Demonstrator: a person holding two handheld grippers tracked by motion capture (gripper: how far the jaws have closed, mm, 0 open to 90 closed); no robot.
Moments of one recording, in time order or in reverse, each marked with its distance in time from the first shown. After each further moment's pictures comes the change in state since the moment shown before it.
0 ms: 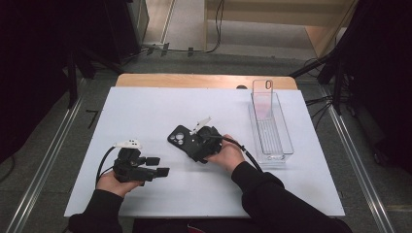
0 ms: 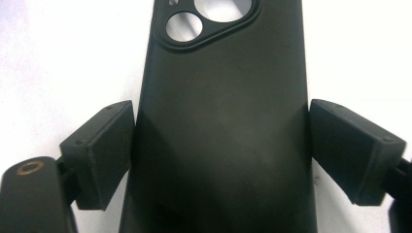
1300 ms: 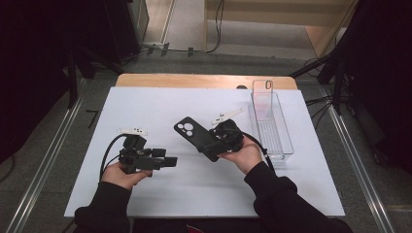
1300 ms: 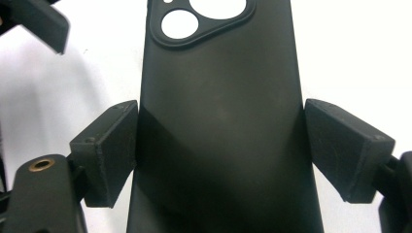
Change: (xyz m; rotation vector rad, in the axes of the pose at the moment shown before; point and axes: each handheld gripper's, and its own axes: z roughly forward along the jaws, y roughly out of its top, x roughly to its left) left arm -0.023 0.041 -0.002 -0.015 -0.014 -0.094; right arm -0.005 -0.016 -0.087 -0.193 0.125 0.189
